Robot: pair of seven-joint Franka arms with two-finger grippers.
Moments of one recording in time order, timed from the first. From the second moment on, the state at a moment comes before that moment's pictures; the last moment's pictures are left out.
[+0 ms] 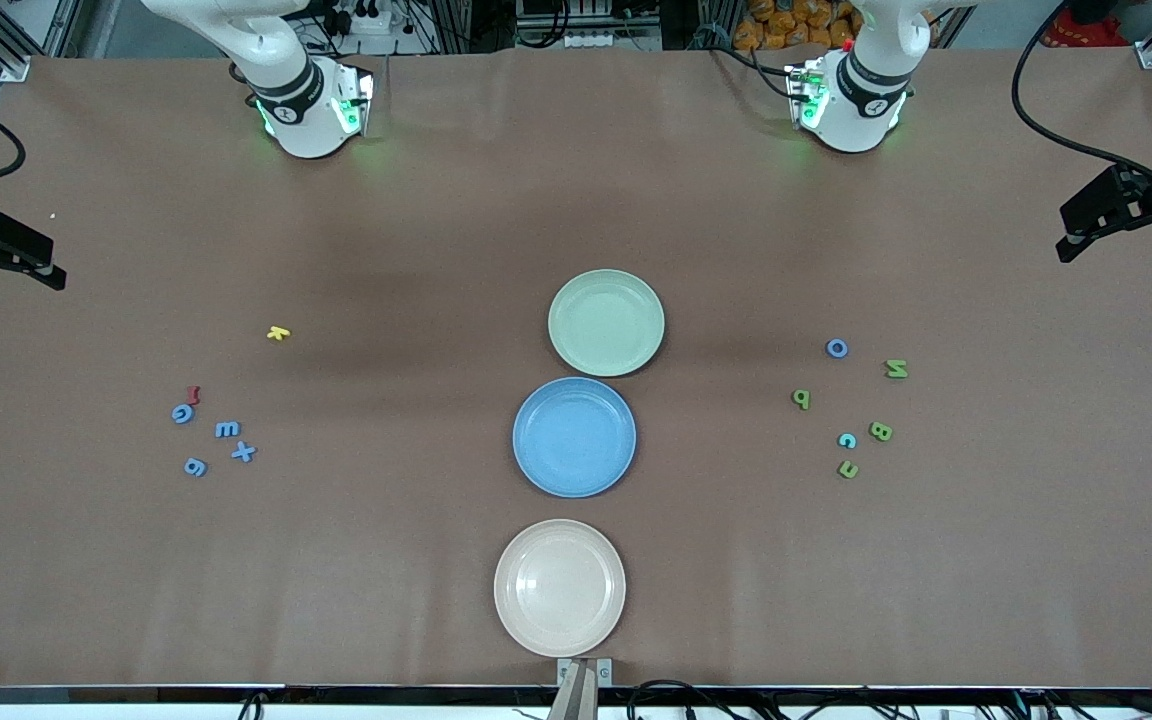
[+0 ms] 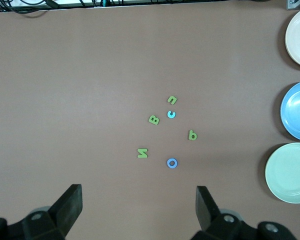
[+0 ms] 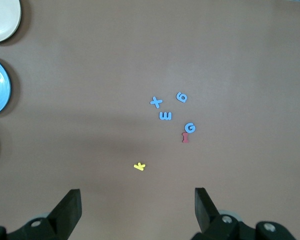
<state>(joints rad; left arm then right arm) 0.06 -0.04 -0.12 -1.53 0.00 1.62 0.00 0.05 0.08 -0.13 -1.44 0.04 1.53 -0.21</state>
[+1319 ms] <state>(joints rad) 0.07 0.02 -0.12 -1.76 0.00 1.85 0.06 0.05 0.11 -0.14 -1.45 0.04 1.55 -0.21</state>
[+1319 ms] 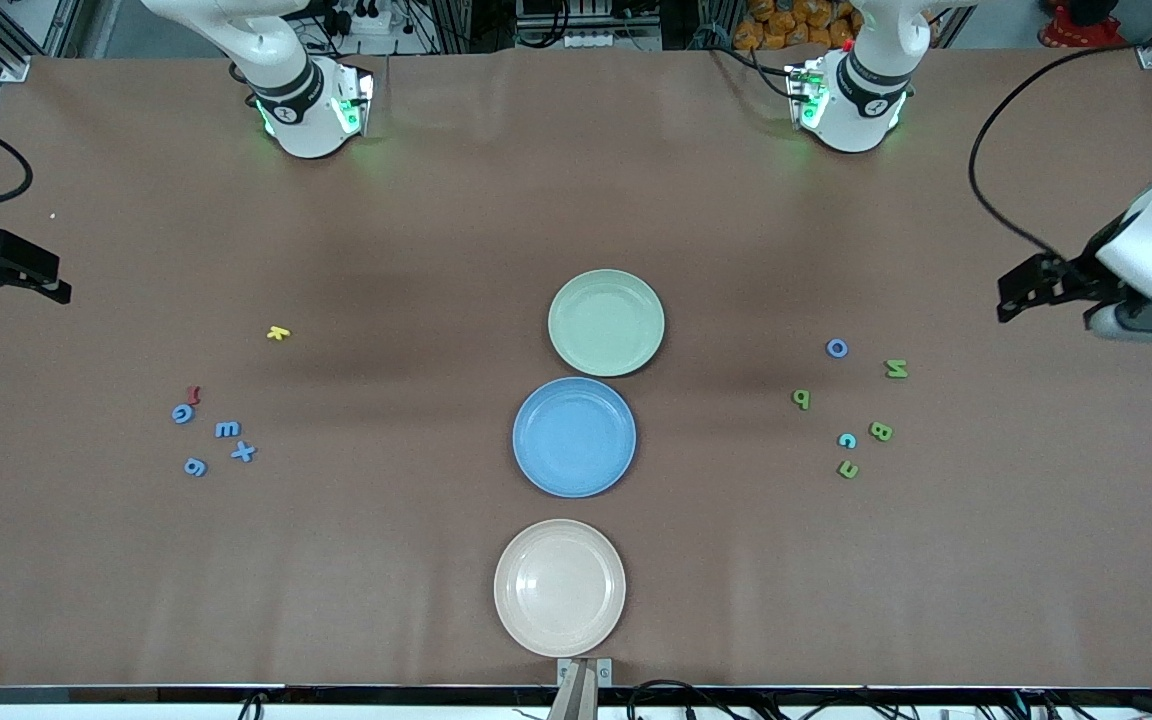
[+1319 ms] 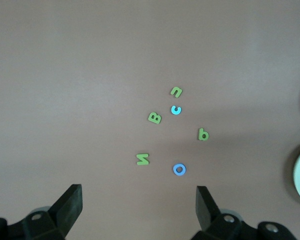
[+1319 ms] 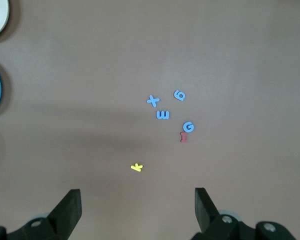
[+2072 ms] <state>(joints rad) 0.09 0.24 -0.11 -1.89 0.00 2.12 0.32 0.07 0.30 -0.14 -1.65 0.04 1.85 -0.21</state>
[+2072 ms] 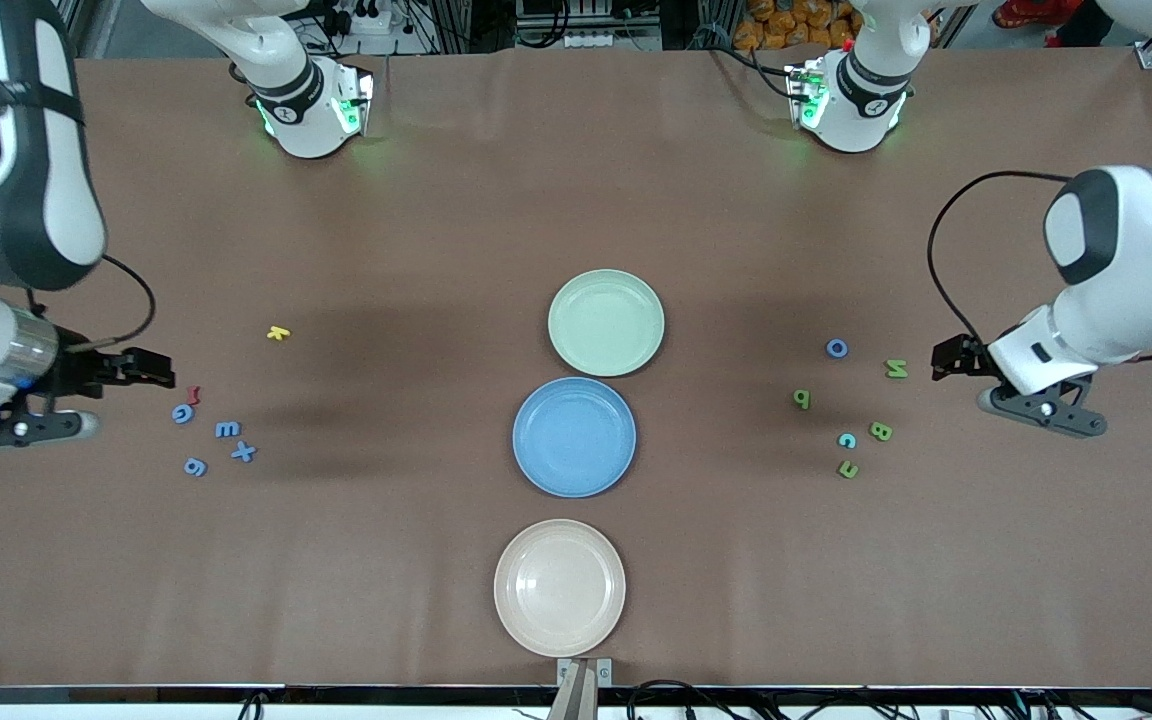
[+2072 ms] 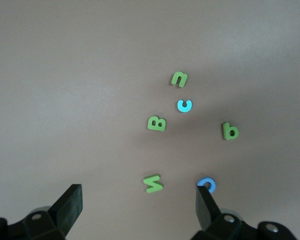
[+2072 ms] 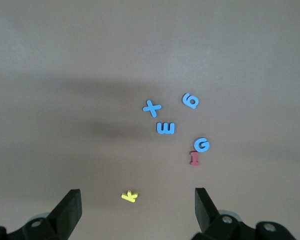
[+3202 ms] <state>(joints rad) 0.08 0.40 -0.12 -2.03 0.09 2.48 0.43 0.01 0.57 -0.13 -1.97 0.04 2.59 -0.25</state>
